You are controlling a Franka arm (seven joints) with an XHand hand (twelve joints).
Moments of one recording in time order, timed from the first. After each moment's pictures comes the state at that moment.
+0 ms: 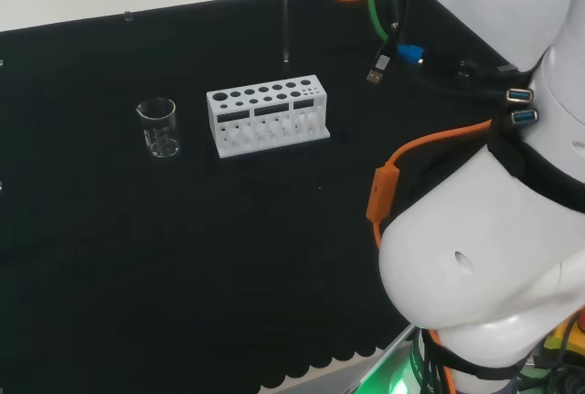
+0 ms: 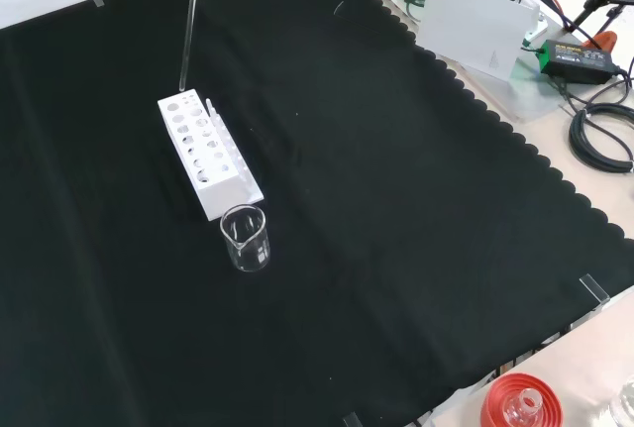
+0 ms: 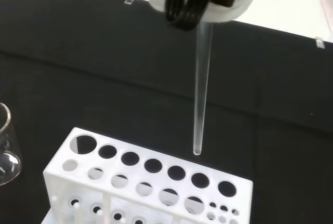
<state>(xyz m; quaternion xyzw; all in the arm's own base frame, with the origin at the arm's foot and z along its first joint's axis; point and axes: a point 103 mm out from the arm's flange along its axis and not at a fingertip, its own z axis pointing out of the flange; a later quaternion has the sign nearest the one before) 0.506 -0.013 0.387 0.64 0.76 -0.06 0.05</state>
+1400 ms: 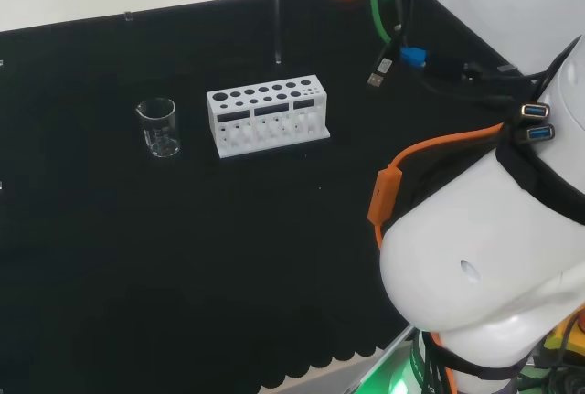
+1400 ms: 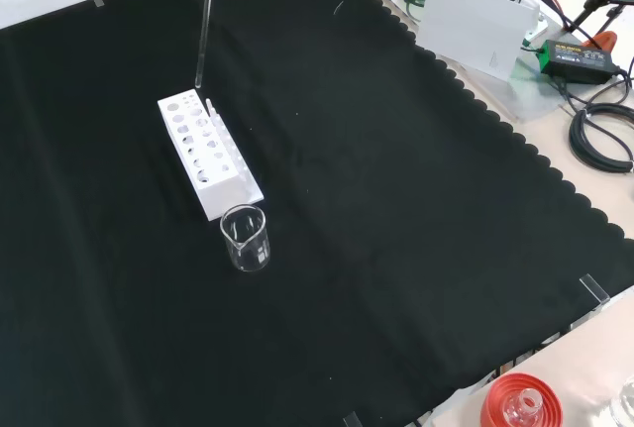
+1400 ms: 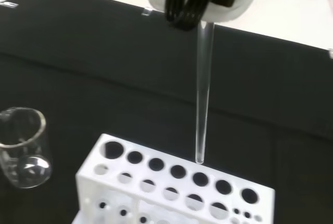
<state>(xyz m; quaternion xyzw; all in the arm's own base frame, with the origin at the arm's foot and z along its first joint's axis) 0.491 0.013 0.403 0.62 0.78 -0.05 0.05</state>
